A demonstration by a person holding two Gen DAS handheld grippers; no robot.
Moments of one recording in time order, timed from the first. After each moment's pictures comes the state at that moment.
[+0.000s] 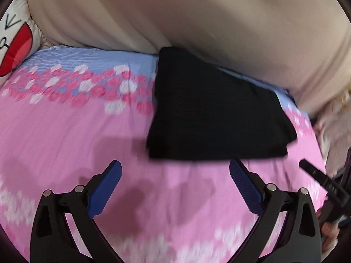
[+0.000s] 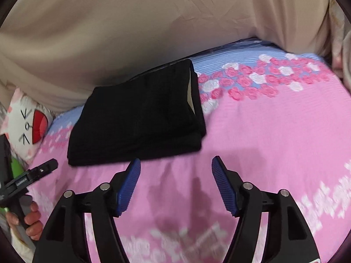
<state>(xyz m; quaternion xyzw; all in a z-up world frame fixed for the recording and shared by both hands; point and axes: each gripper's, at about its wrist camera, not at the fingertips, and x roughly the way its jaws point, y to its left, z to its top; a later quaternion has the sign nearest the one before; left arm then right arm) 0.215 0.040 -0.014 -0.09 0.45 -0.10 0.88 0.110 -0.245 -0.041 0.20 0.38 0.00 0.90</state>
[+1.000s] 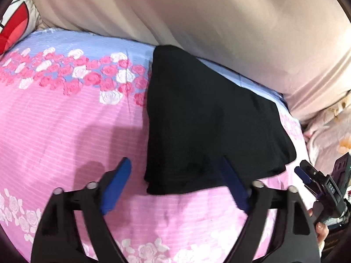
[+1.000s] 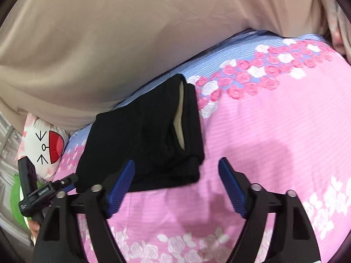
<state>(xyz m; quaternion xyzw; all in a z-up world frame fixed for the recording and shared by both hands) 0.211 0.049 -0.027 -0.13 0.46 -0.12 0.87 0.106 -0.265 -0.046 0.27 0.36 0.03 0.89</state>
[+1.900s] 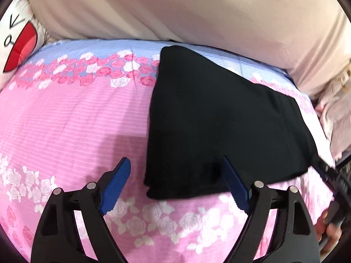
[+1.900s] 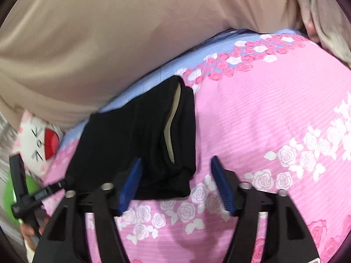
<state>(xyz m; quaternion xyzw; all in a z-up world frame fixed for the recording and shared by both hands) 0.162 0.039 -0.028 -0.07 0.46 -0.10 0.88 0.030 -0.255 -0.062 0.26 0.34 -0.01 0.90</state>
